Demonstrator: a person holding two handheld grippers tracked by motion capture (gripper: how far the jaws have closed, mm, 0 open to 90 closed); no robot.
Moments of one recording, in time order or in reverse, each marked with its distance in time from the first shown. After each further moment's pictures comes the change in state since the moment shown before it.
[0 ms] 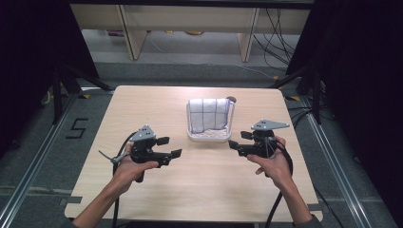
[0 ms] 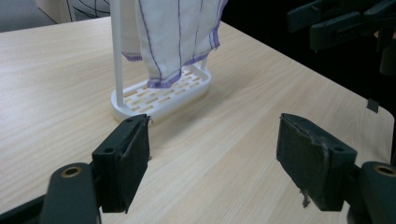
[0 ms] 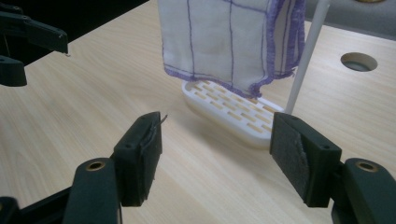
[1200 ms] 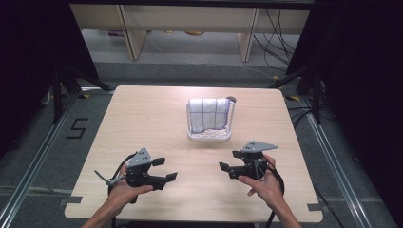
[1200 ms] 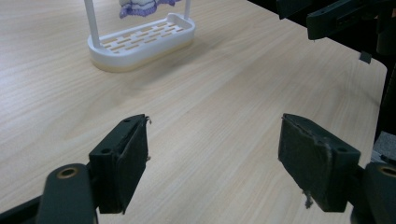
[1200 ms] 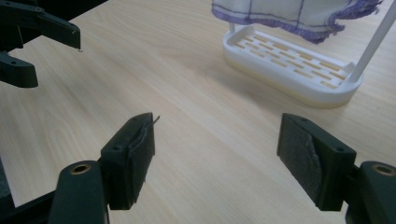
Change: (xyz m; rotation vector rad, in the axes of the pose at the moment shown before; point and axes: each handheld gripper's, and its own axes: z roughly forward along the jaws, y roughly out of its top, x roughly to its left) left arm -0.018 -0.056 -0.016 0.051 -0.018 0.036; right arm 0.036 -0.047 0.013 0.056 0.072 0.006
